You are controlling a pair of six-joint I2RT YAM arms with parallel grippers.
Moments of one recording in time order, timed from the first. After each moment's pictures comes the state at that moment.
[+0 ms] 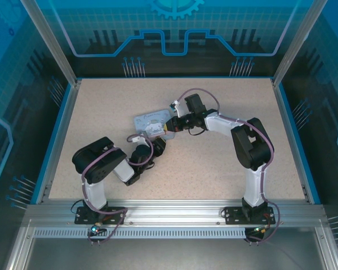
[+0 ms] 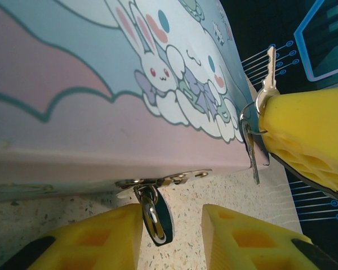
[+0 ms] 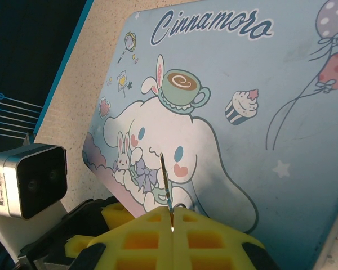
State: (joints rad) left arm -0.66 1.87 0.38 1.18 -0.23 -1.09; right arm 0.49 2.01 1.34 -0.17 -0.72 0.30
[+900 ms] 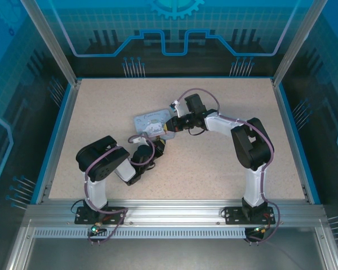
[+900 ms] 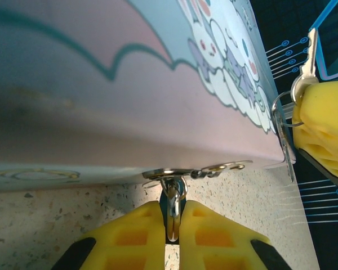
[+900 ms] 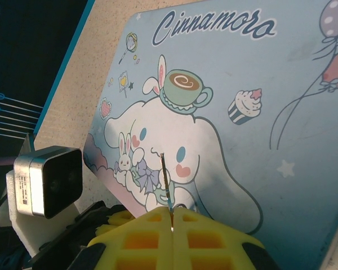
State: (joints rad) left arm -0.67 1.90 0.39 1.17 -0.24 -1.11; right arm 0.49 2.01 1.34 -0.16 -0.72 0.30
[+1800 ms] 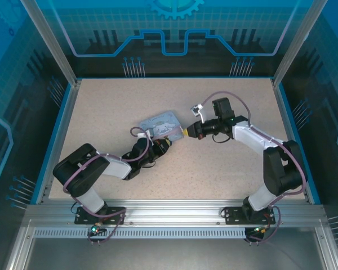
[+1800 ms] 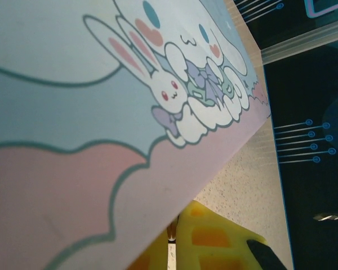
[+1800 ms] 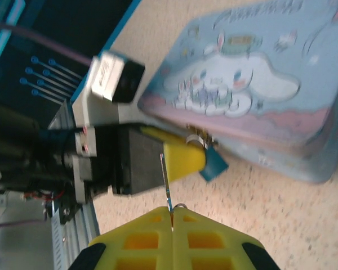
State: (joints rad) left arm -0.65 1.65 0.45 0.79 0.02 -1.10; right arm 0.33 1.59 1.01 -0.31 -0.90 0.06
